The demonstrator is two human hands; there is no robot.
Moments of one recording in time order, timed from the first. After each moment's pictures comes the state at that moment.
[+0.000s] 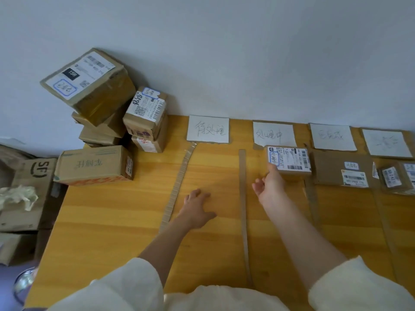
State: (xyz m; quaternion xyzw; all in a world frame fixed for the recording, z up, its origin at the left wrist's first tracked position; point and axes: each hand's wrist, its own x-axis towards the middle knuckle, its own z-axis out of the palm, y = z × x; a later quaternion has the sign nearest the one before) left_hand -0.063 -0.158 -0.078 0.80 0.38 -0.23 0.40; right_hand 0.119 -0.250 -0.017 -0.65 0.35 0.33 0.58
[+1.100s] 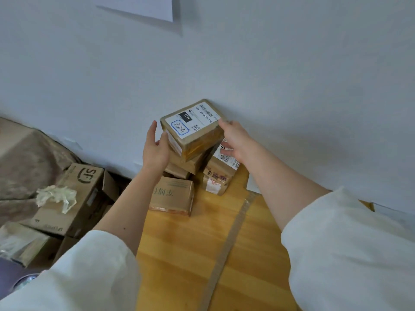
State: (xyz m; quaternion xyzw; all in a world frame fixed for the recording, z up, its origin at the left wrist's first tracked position) left_hand -0.168 0.107 0.067 0.52 0.57 0.37 0.51; right_hand 0.003 0.064 0.107 -0.73 -0.21 0.48 0.44
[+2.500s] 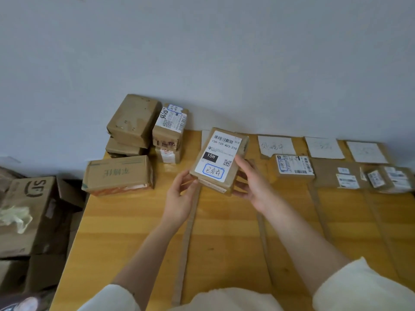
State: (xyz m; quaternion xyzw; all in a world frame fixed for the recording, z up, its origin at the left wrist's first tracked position) left_hand -0.147 -0.100 -0.004 0.60 0.41 0.23 0.65; right_hand 0.021 -0.203 0.025 -0.67 -0.03 0.45 0.59
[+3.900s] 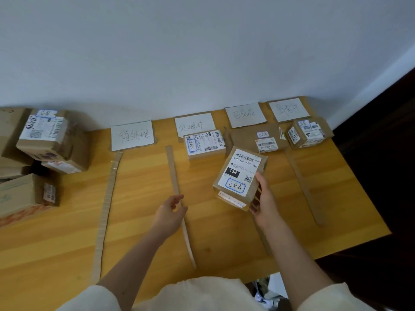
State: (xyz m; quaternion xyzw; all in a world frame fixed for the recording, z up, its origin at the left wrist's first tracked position) left_hand -0.010 -0.276 -0.052 0.75 0.42 -0.10 0.50; right_hand 0.139 -0.466 -0.023 -0.65 0.26 0.32 0.64
